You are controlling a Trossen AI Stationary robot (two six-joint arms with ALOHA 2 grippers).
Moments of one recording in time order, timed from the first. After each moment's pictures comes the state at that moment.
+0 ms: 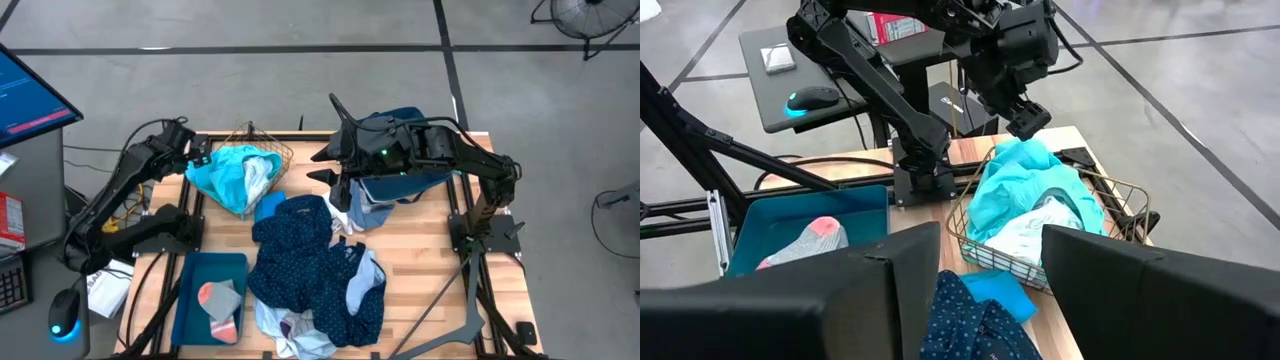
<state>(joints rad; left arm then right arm) 1.07 0.79 0.81 -1.13 -0.39 -0.72 0.07 1.82 2.35 -0.98 0.21 0.11</state>
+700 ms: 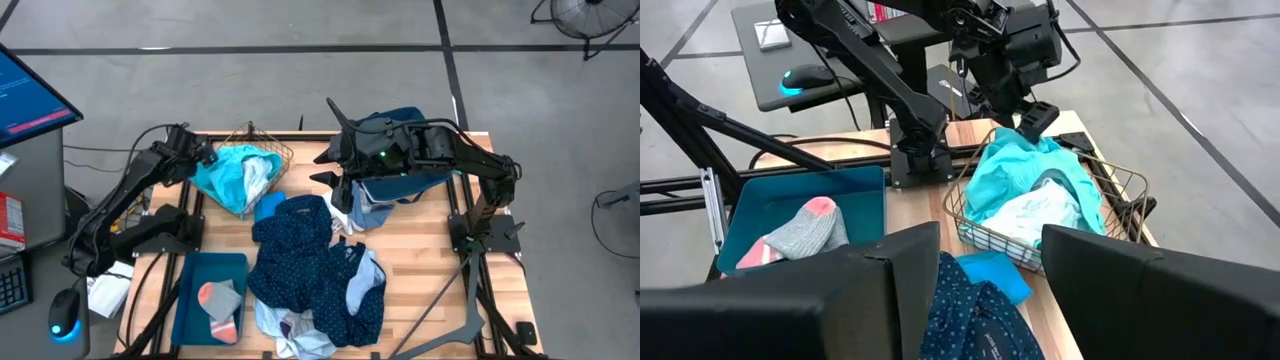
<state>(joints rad) 1.15 0.78 0.64 -0.91 -0.20 -0.85 0.07 1.82 2.35 -1.03 0.21 0.09</state>
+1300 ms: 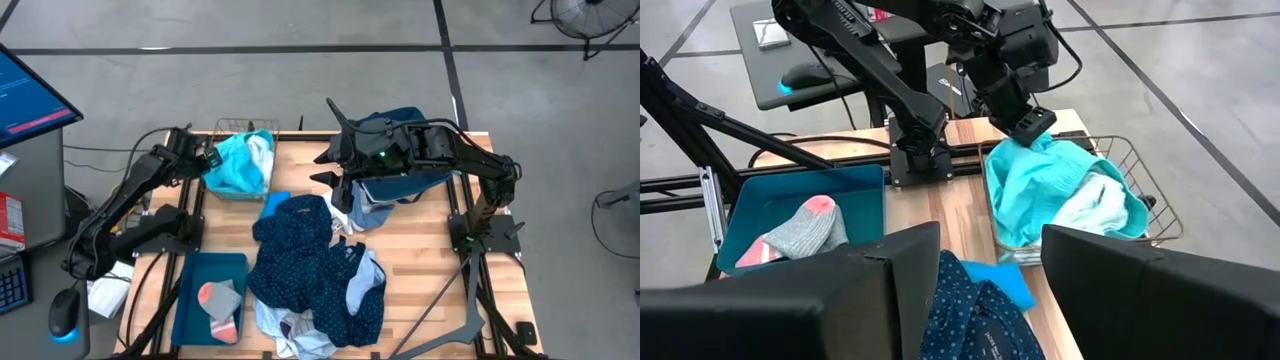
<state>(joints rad) 1.14 0.74 0.61 -0.84 -0.10 -0.78 0.07 1.82 2.35 -1.03 0.21 0.10</state>
